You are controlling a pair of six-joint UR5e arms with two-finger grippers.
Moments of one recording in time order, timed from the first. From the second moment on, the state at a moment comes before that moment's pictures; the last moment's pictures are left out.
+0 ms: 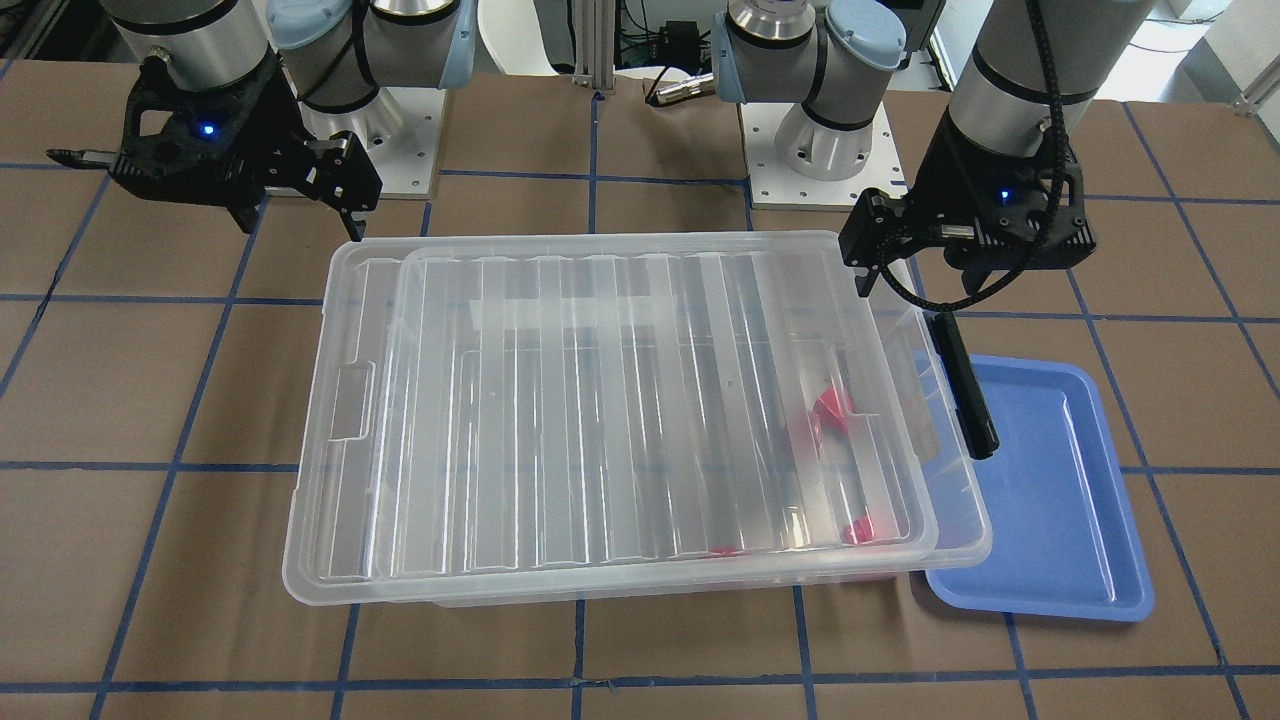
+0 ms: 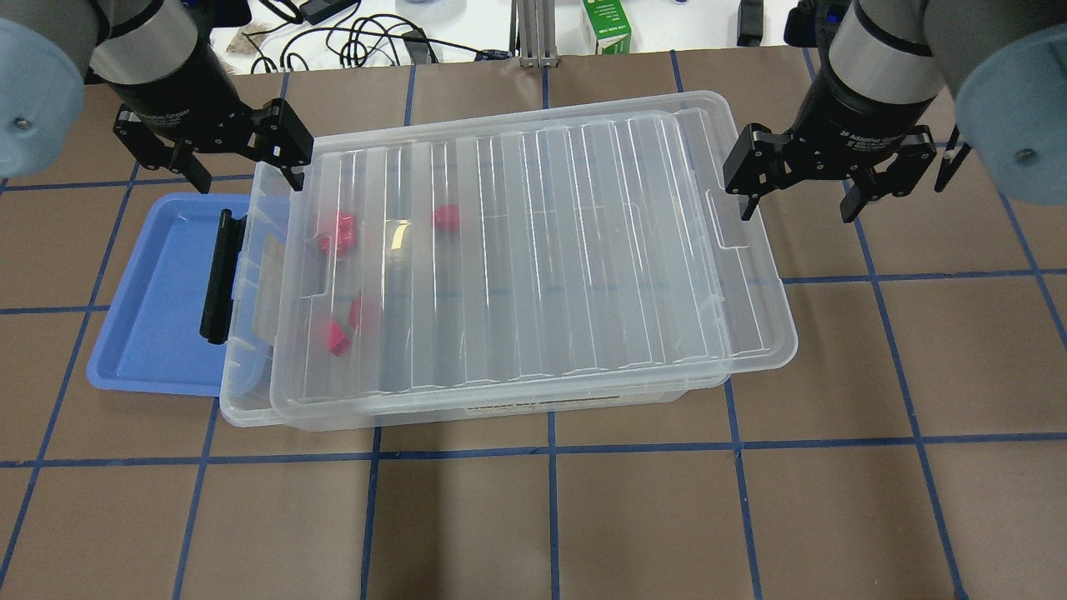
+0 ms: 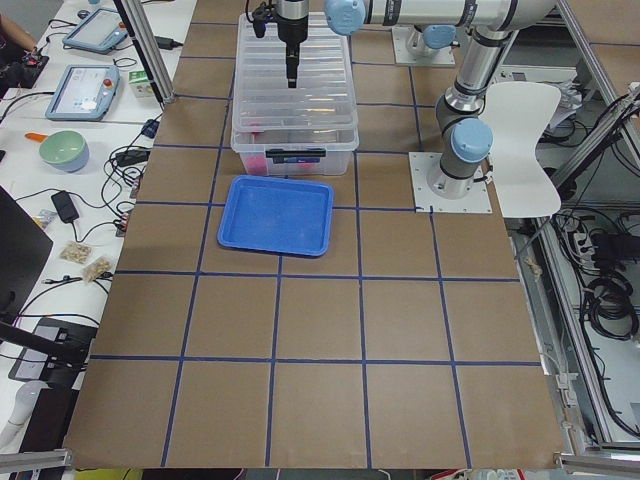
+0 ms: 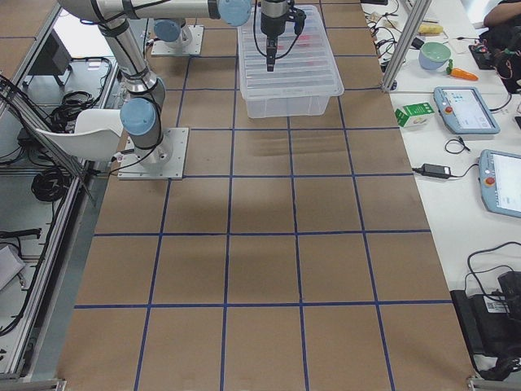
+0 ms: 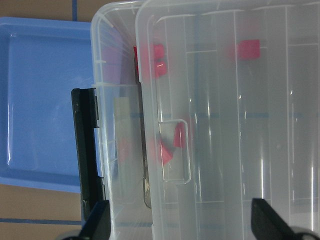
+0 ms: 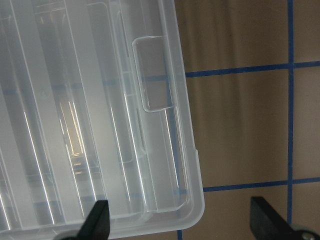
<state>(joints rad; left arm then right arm) -1.53 -1.60 -1.54 -1.54 1.62 0.04 1.57 -1.63 1.62 -1.56 -1.57 0.08</state>
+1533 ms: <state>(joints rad) -1.53 -1.60 -1.54 -1.54 1.62 0.04 1.49 -1.39 1.62 -1.74 -1.52 0.04</state>
